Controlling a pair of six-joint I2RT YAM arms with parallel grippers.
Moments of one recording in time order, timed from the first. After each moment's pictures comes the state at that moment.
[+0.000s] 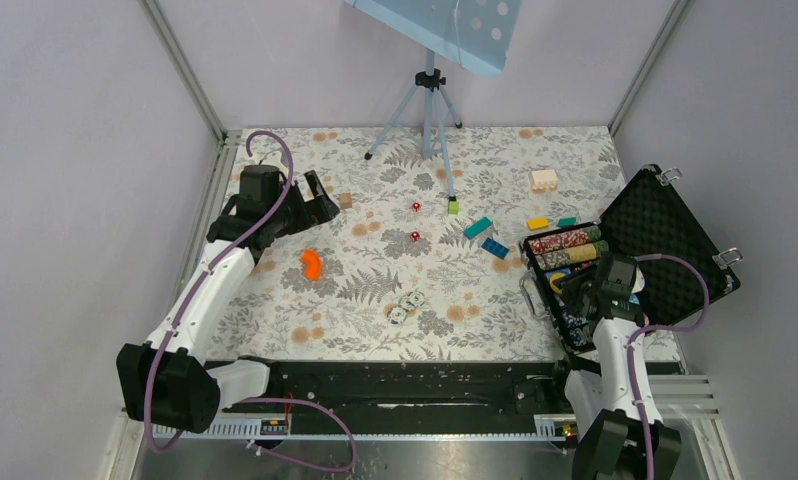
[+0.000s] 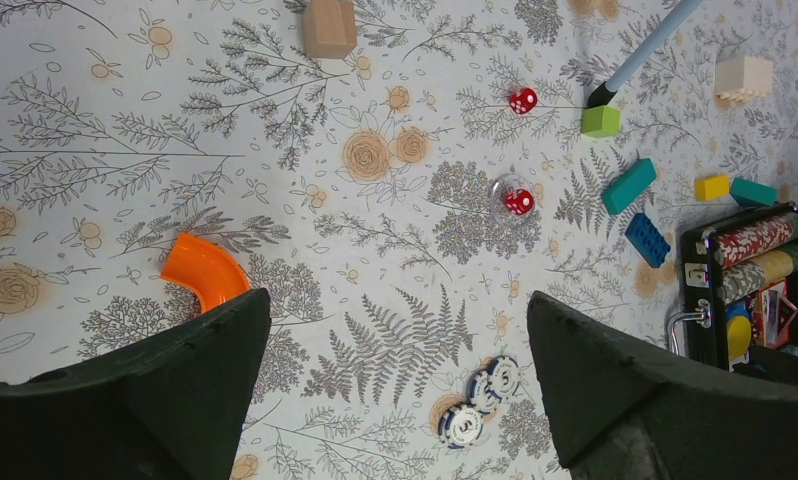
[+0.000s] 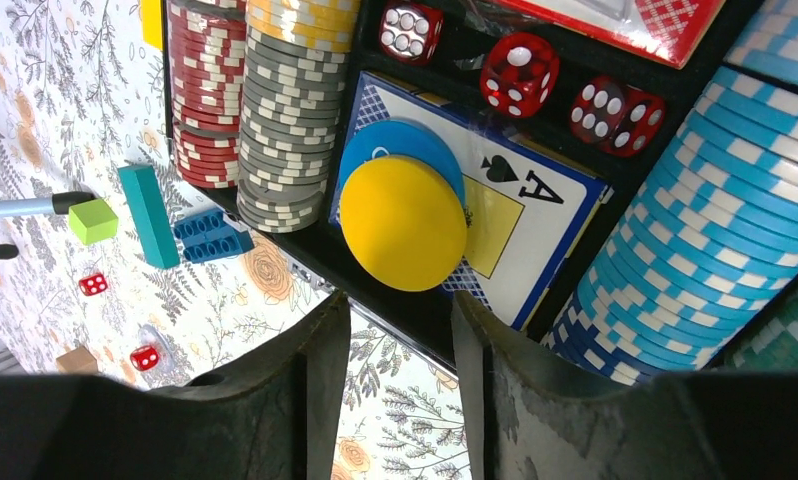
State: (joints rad) left arm -0.18 1.19 1.03 -0.50 0.14 -0.50; right arm -0.30 0.81 0.40 -0.48 -0.09 0.86
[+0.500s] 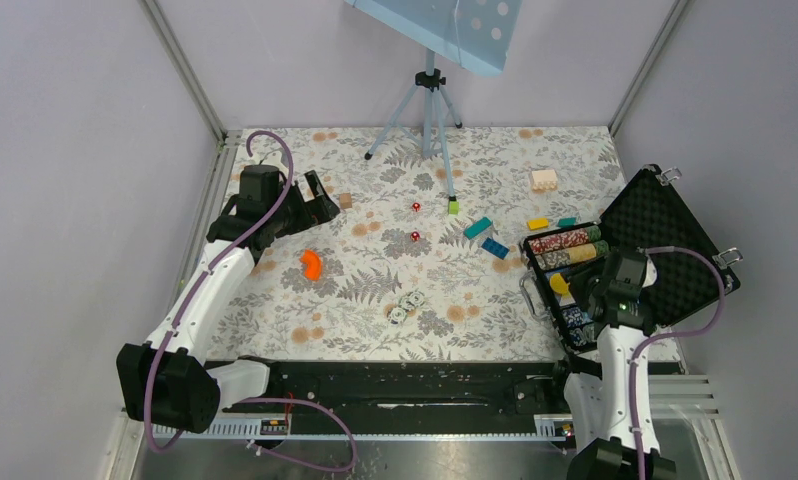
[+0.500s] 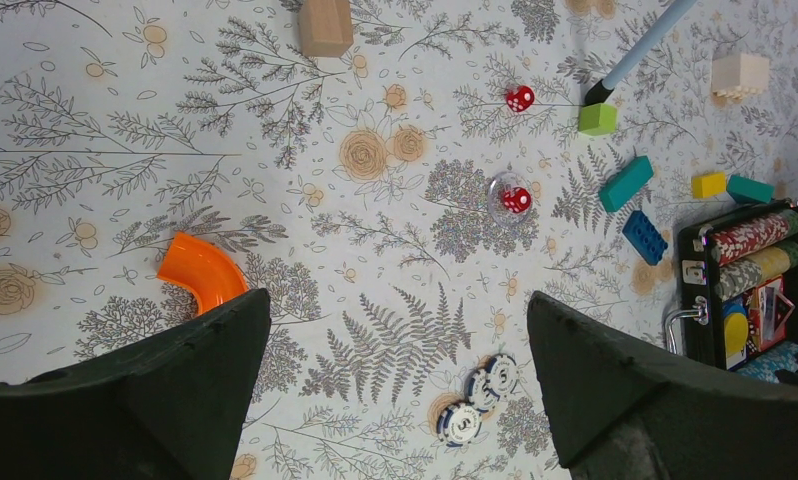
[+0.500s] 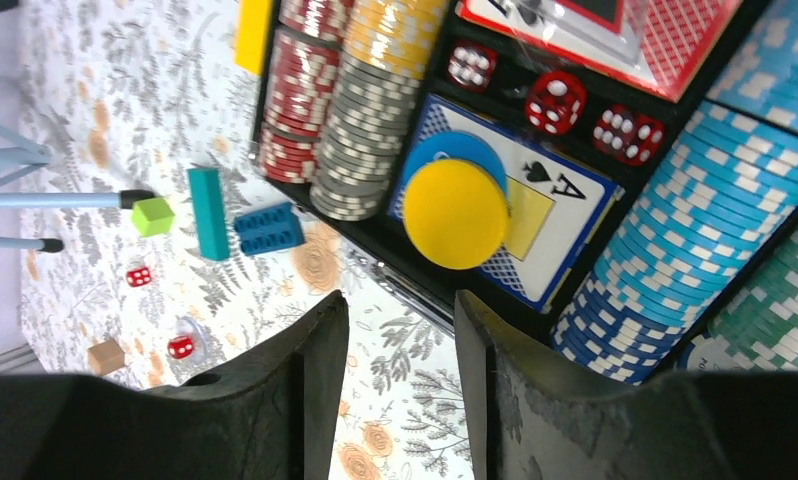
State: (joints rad) left arm -0.18 1.19 1.03 -0.50 0.15 -0.50; right arm -0.30 0.70 0.49 -0.60 -0.07 0.83
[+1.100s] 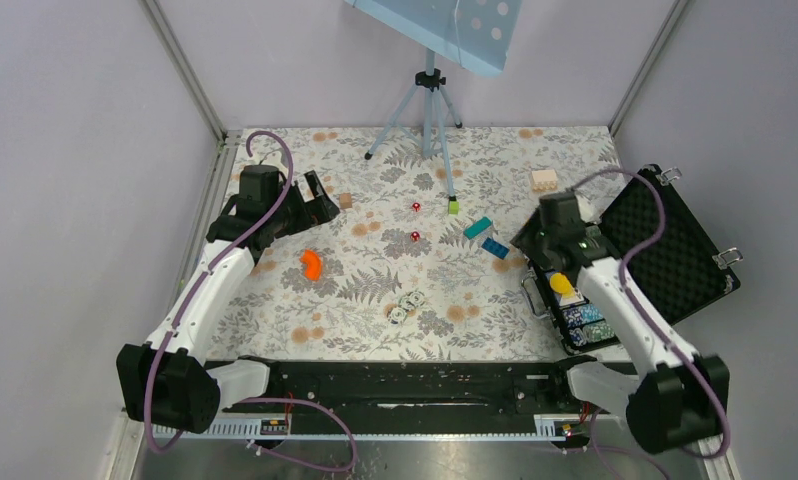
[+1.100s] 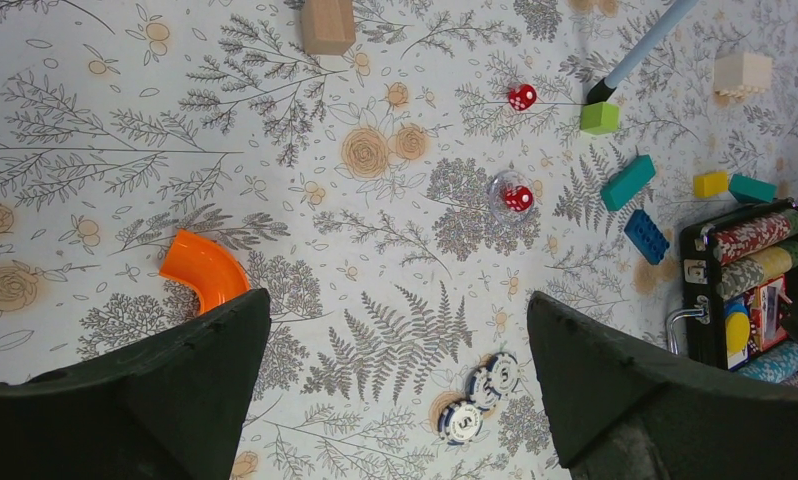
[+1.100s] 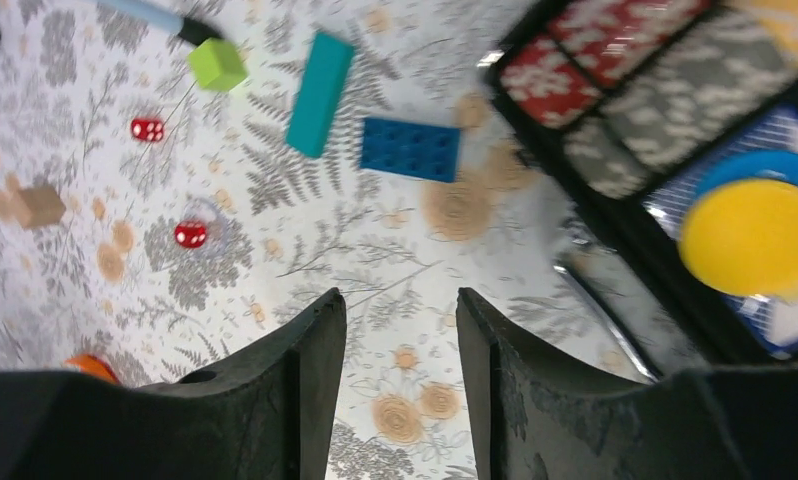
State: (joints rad) left arm -0.18 1.19 1.03 -0.50 0.15 -0.50; right arm 0.21 1.06 0.81 -0.59 0.15 0.83
